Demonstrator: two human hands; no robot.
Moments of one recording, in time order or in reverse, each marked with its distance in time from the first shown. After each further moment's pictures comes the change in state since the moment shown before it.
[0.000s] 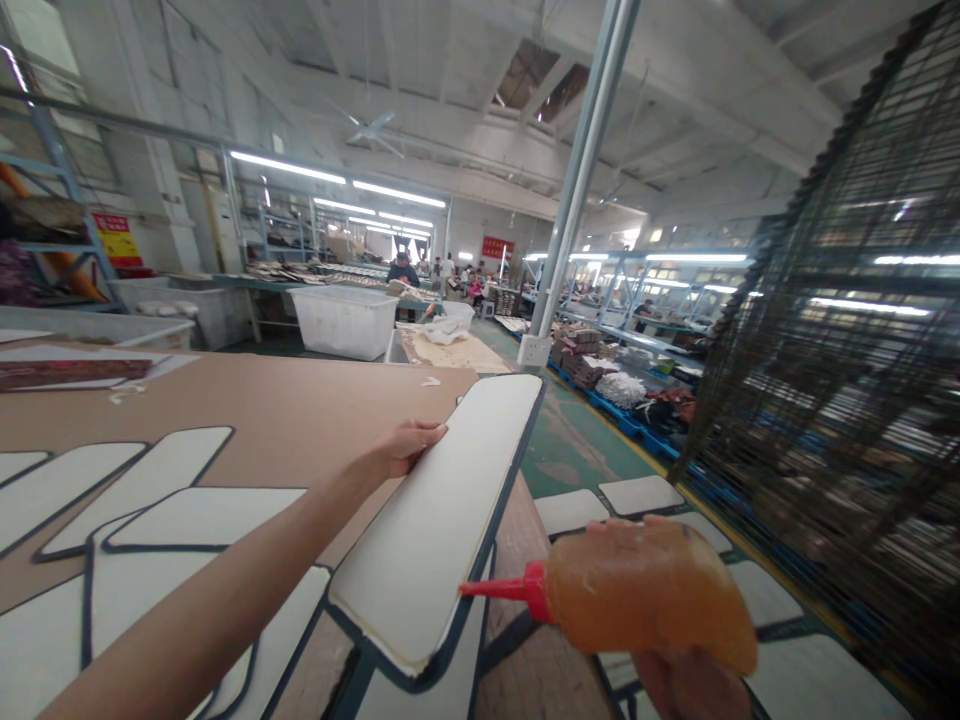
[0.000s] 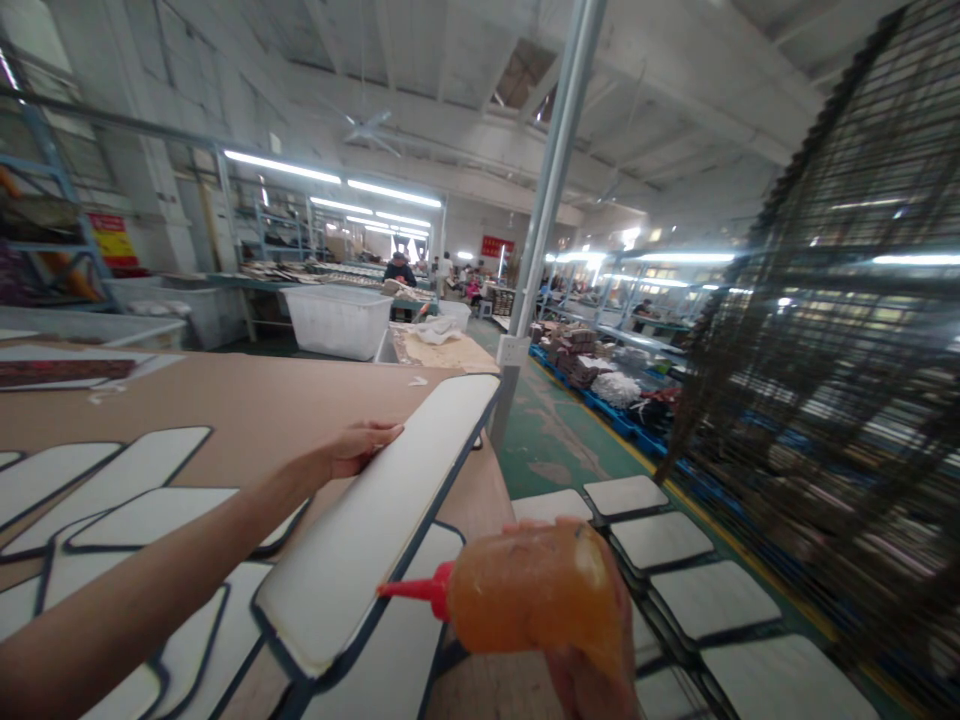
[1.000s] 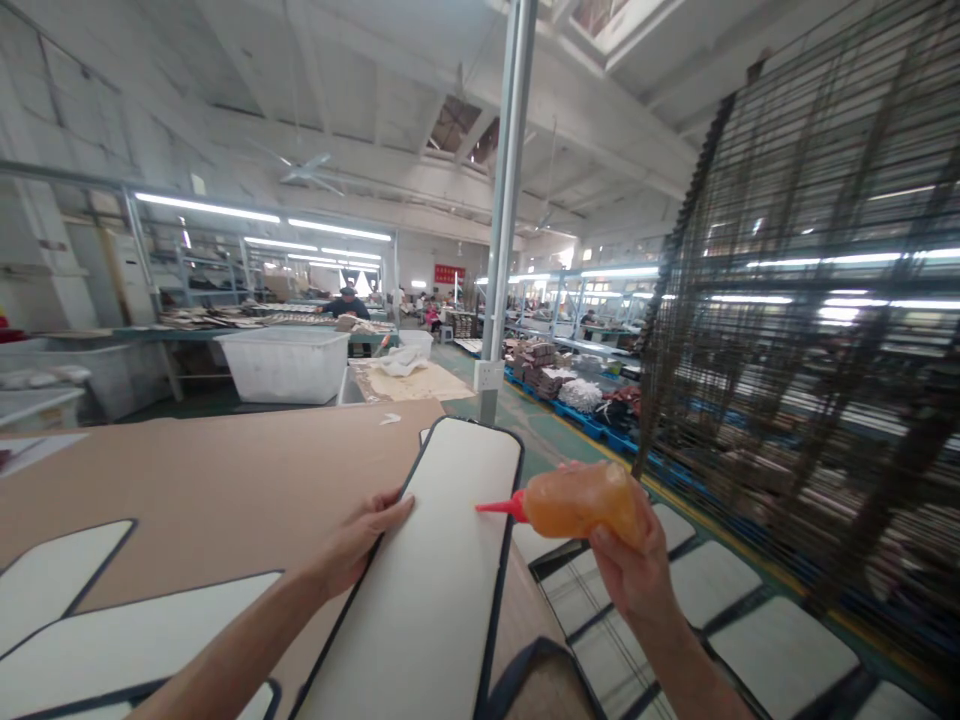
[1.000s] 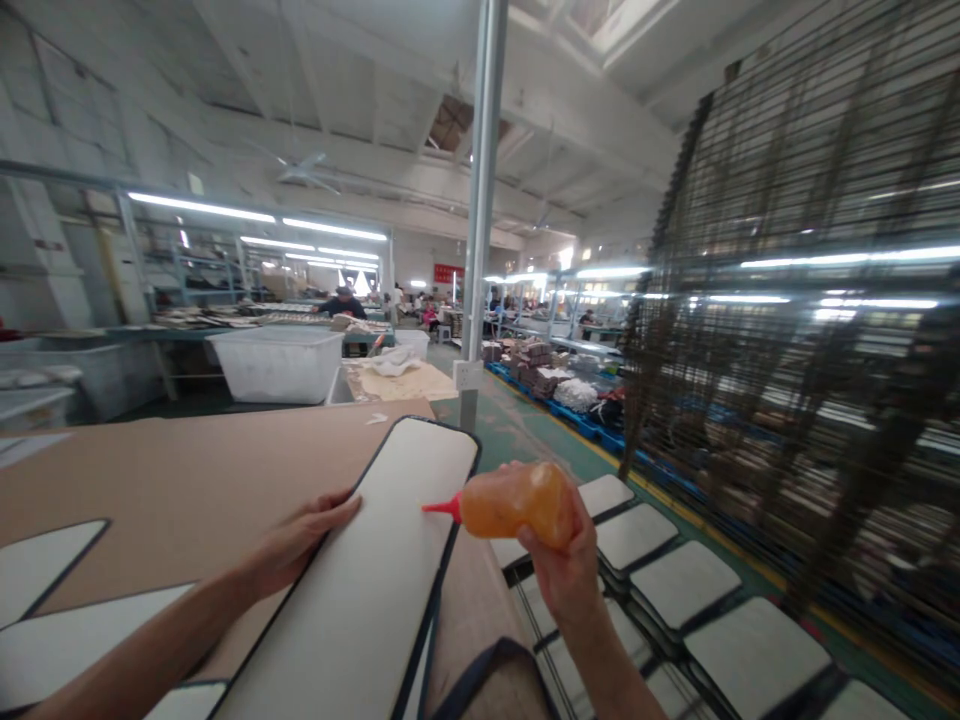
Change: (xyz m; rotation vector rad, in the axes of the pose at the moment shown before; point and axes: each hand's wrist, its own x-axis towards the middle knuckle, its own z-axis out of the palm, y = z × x) left_hand -0.025 -0.024 0.013 0.004 -0.223 0.064; right_hand 0.078 -0.018 0.018 0.185 0.054 -0.205
